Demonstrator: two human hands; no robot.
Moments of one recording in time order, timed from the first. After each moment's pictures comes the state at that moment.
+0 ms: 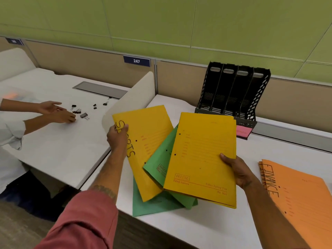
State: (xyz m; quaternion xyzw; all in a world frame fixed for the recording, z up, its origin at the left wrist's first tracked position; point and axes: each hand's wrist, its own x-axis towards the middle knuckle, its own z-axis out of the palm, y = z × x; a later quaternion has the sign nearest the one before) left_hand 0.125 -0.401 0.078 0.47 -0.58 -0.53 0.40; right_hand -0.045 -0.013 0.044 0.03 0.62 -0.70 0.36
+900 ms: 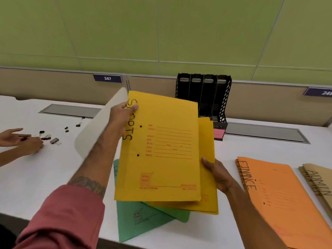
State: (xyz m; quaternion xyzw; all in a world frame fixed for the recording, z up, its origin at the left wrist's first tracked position) left_hand 0.030 -0.354 0.217 0.26 -0.65 -0.68 0.22; right_hand -0.027 -0.008 0.054 -0.01 0.60 -0.73 0.32
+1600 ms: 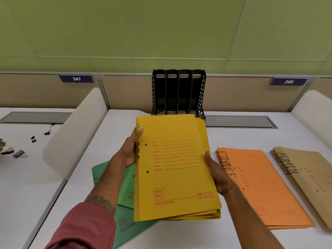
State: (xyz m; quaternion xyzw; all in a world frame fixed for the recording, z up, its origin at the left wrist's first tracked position) left_hand 0.012 -0.287 0.102 0.12 -0.51 -0.85 -0.07; right_hand -0.017 0.047 0.046 0.02 0.52 -0.78 0.34
